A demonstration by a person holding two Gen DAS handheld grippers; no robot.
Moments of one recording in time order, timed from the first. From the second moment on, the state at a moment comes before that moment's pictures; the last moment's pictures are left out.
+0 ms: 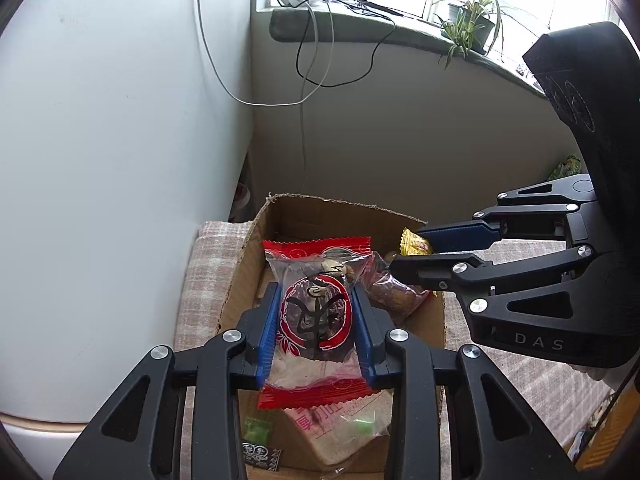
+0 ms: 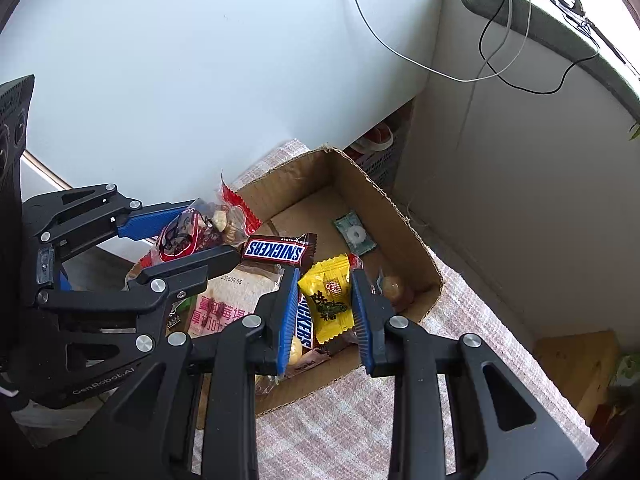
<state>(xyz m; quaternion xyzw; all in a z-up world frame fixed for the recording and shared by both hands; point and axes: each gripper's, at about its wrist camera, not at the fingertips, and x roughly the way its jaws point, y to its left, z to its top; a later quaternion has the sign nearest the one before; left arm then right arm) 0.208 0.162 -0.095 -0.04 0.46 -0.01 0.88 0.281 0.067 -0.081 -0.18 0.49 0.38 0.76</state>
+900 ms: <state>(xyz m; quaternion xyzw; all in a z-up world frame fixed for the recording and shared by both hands) 0.214 0.164 -0.099 -0.04 0.47 -0.01 0.88 0.287 0.064 -0.087 -0.18 0.49 0.38 0.76</state>
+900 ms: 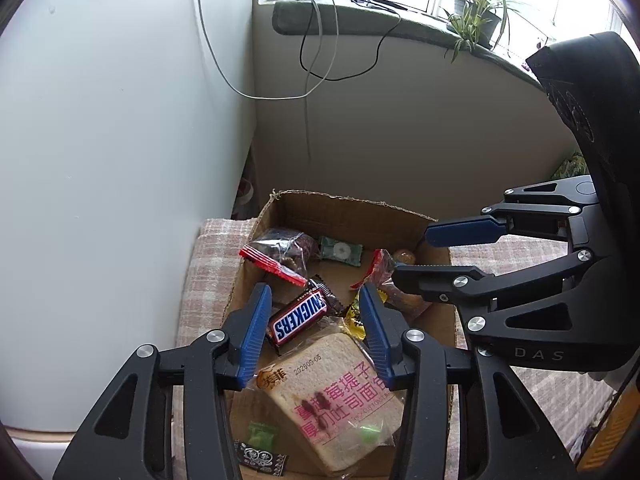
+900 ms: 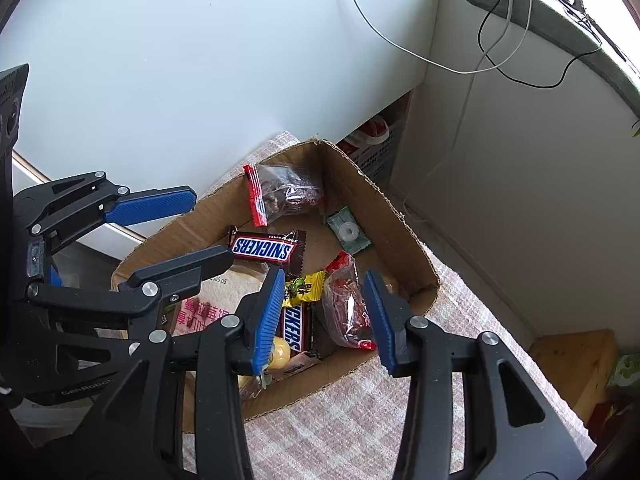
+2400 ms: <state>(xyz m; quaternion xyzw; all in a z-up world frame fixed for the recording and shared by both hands) 0.020 0.118 -0.004 -0.10 0.40 0.12 0.90 0.110 -0.069 0.010 -0.12 0.39 0.29 0.87</state>
